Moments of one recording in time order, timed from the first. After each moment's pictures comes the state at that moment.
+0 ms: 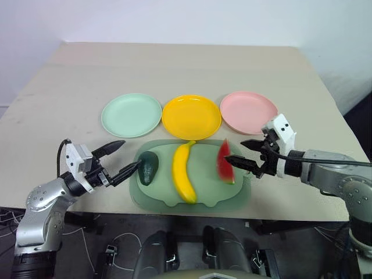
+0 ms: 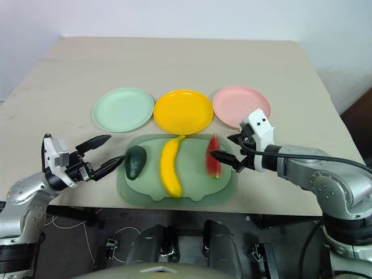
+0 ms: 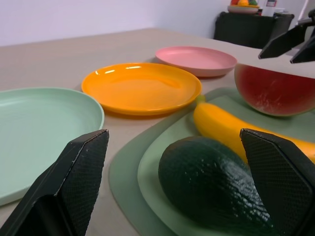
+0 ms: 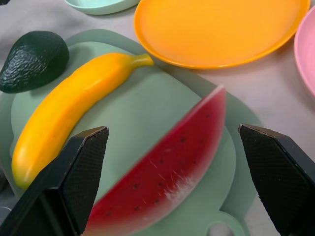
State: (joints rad) left arm 0.00 0.58 0.28 -0.14 -0.58 0.10 -1.02; right arm -0.41 -0.72 -0.19 -0.52 0.99 1.32 0.35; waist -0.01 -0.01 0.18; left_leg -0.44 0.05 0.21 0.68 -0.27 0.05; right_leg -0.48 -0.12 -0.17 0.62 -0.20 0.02
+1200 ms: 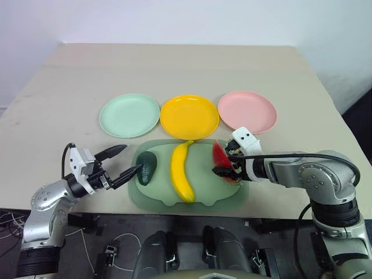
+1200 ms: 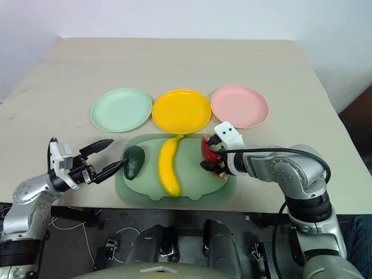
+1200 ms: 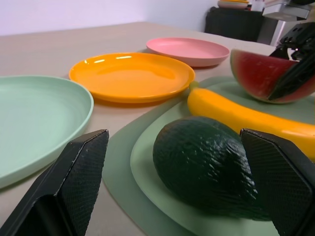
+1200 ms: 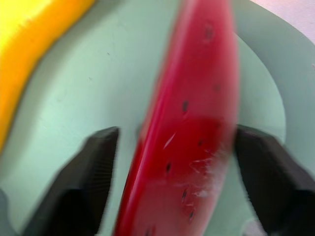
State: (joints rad) left arm -0.01 0.56 0.25 -0.01 -0.55 0.01 -1.08; right arm -0.53 -0.58 0.06 -0.47 0.79 1.54 0.19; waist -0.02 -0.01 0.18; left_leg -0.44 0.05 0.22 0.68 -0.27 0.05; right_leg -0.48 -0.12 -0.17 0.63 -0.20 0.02
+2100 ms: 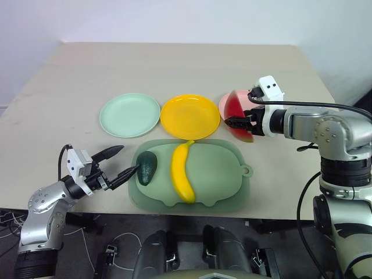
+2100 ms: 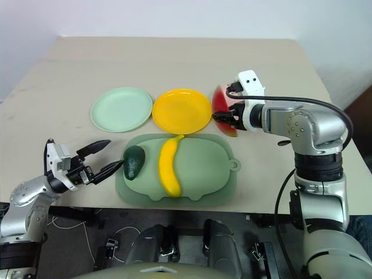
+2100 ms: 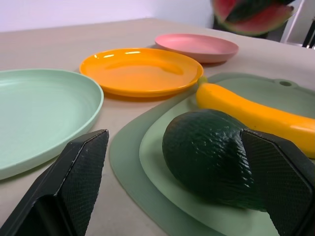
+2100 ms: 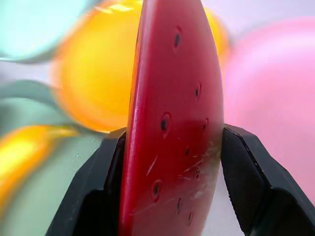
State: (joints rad) left arm 0.03 0.57 0.27 -0.04 -0.55 0.01 -1.04; right arm -0.87 -0.62 0.02 0.07 0.55 1.24 0.42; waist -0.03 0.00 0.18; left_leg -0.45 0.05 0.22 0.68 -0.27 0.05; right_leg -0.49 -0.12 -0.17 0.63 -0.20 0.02
